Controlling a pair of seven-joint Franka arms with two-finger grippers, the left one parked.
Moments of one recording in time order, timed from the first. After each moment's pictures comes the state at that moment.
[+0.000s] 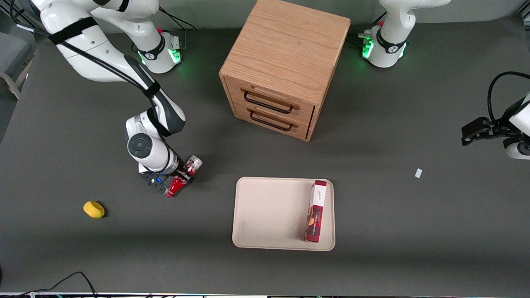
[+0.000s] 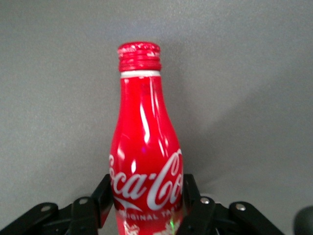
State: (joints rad) arm 0.03 0.56 0.25 -2.01 -0.21 2.53 1.10
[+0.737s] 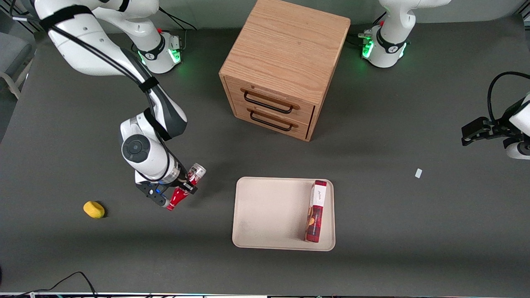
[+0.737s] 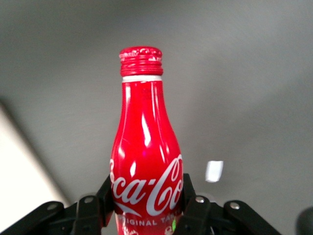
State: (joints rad) arm 0.06 0.55 0.34 -1.67 -0.25 2.25 1.06
